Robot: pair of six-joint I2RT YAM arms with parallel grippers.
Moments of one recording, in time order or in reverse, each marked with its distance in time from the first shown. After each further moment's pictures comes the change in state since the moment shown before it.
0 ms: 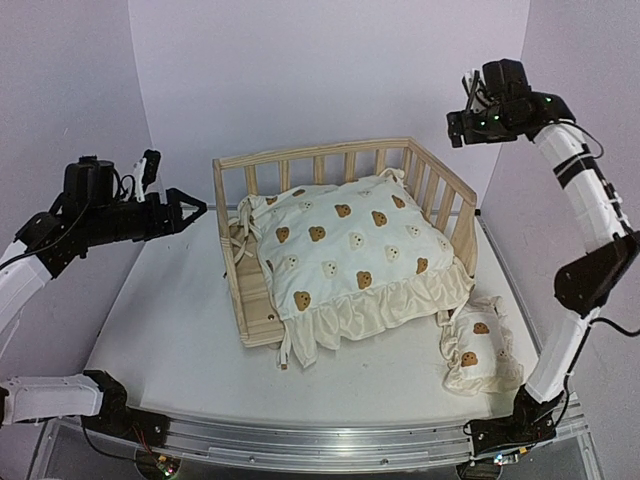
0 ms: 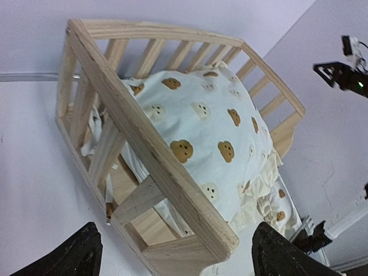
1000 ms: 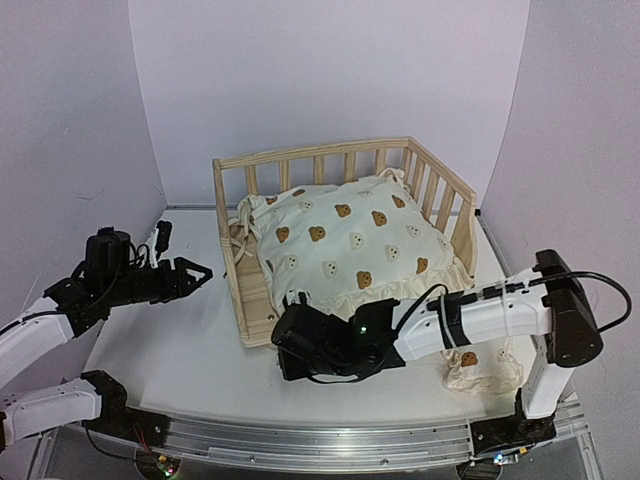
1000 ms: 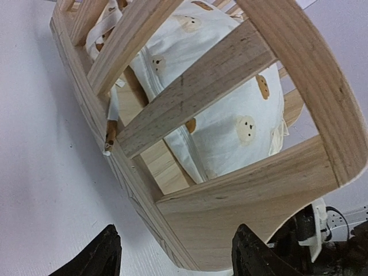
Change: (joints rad) left arm 0.018 -0.192 -0.529 0.285 0.073 -0.146; right arm 1.094 -0.053 -1.029 0.580 0.058 0.970
